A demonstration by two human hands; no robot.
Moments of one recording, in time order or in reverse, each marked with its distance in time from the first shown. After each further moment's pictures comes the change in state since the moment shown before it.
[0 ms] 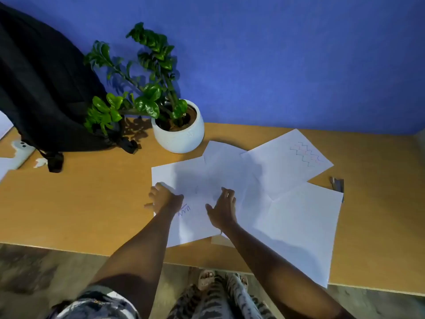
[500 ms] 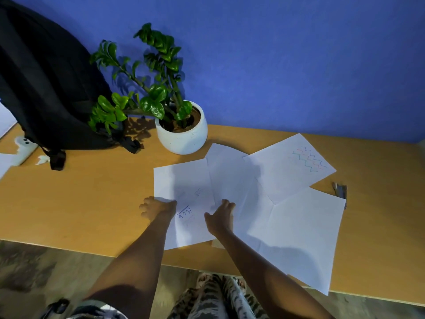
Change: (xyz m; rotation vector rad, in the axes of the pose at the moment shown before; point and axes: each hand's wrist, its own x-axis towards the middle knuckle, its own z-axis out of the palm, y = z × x) left_hand 0.010 -0.027 0.008 -0.207 -0.009 -0.249; right_hand -0.009 -0.002 0.020 0.149 -0.020 0.183
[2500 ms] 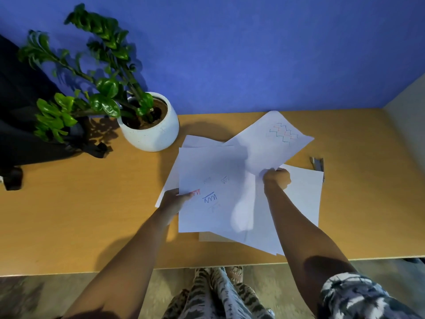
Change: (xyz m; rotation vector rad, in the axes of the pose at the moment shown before) left_hand -0.045 0.038 0.029 -0.391 -0.671 0.337; right_hand 0.088 0.069 -0.169 0.523 0.575 0.535
